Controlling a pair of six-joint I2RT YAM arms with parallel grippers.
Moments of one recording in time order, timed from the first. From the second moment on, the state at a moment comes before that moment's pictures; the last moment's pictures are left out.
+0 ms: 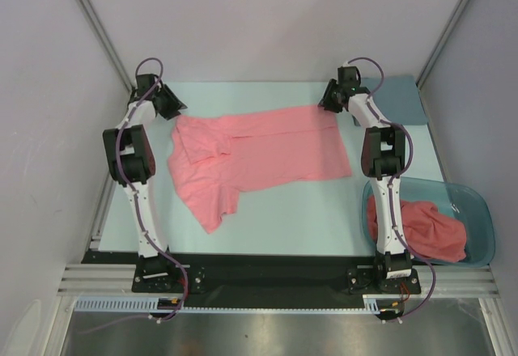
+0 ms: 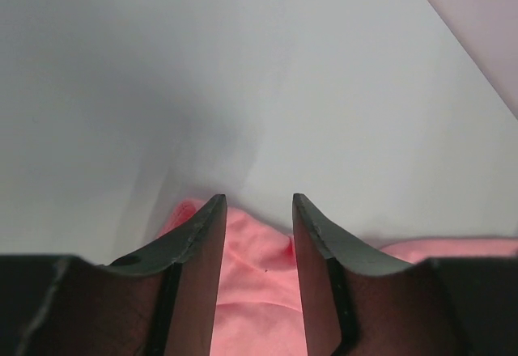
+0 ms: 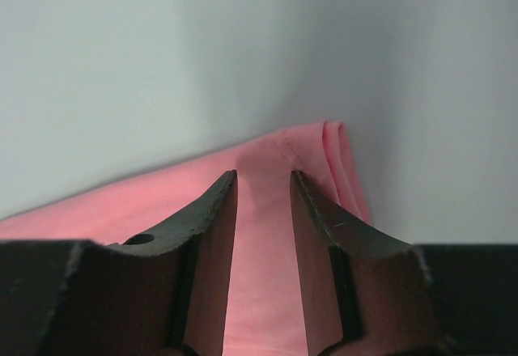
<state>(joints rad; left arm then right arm) 0.16 2.39 1.95 -0.34 0.27 -0.58 0.12 2.61 2.30 -0.44 -0.12 0.51</state>
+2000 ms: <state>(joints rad) 0.04 1.19 0.92 -0.59 -0.03 -0.59 0.25 1.77 1.74 -0.87 0.00 0.47</state>
